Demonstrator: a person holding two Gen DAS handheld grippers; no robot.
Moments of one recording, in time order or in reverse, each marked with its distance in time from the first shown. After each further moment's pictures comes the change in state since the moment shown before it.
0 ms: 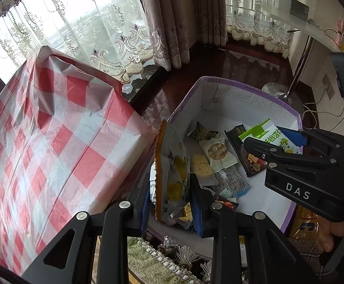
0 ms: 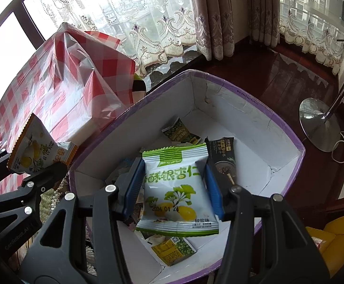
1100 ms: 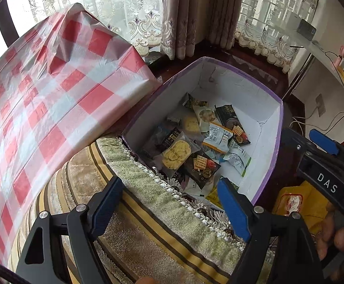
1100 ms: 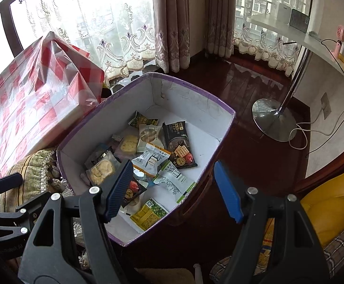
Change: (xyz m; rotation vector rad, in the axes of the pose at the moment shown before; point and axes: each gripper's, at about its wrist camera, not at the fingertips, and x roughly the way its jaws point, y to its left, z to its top) left arm -0.035 0.011 -0.086 -0.189 0.031 -0.096; right arm -0.083 0.011 -0.062 0.040 -0.115 -0.257
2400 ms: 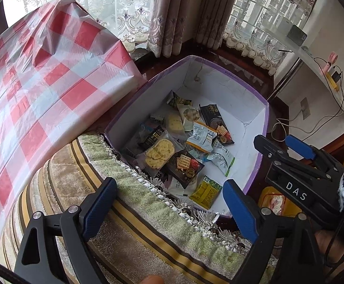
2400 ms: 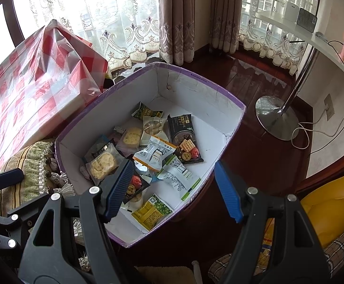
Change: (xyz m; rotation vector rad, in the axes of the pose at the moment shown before) left arm 0.007 0.002 0.003 -0.019 0.019 -0.122; right arm 0.015 0.011 -0.008 -0.024 0.053 -0.002
